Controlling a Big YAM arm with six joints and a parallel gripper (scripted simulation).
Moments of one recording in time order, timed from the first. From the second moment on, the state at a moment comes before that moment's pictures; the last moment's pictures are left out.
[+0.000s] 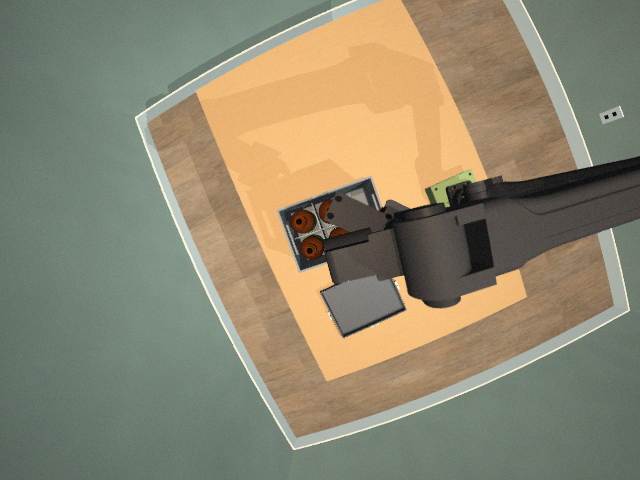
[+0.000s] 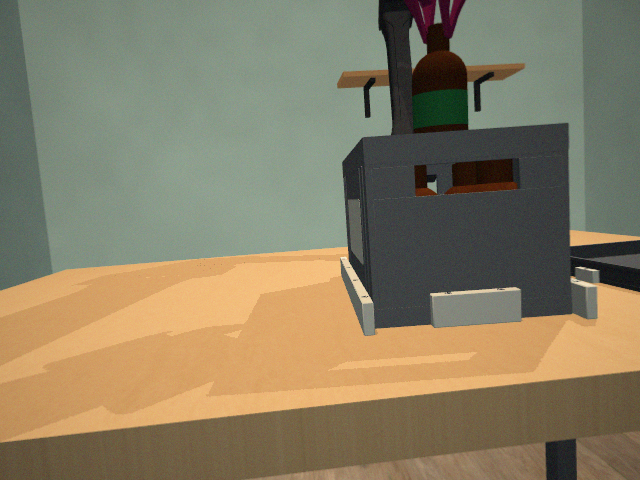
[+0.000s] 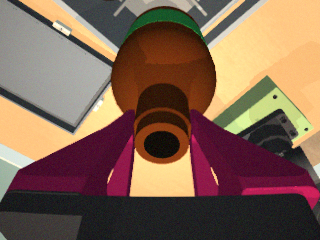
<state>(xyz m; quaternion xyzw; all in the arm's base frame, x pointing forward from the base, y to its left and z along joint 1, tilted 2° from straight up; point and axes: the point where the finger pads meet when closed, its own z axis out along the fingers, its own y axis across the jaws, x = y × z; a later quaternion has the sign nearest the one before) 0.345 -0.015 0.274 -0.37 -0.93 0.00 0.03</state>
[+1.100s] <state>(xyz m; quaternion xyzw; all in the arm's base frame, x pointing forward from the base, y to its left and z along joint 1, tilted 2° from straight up) 0.347 -0.007 0.272 -0.37 -0.93 0.01 0.03</state>
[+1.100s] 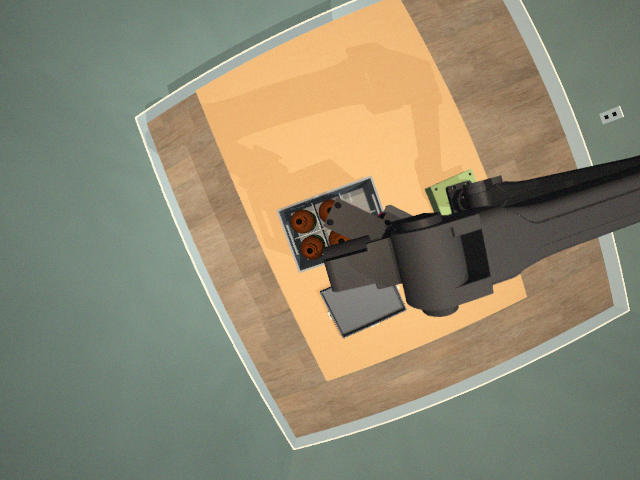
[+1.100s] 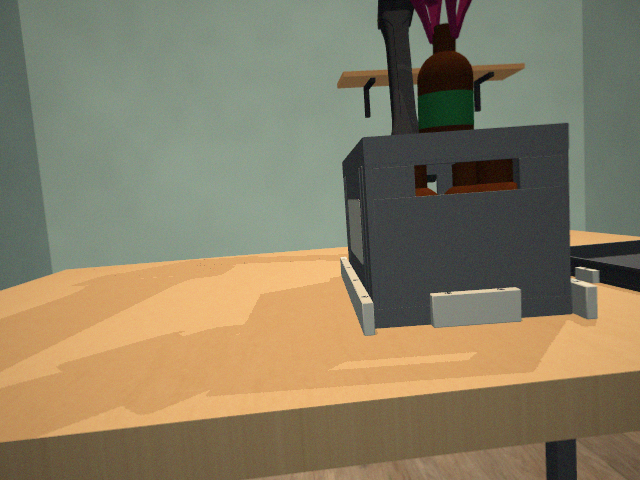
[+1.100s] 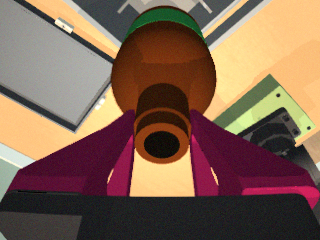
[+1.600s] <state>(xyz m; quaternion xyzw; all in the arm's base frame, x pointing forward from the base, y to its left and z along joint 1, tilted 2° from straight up) 0.350 0.006 0.273 -0.36 -0.93 0.01 0.03</state>
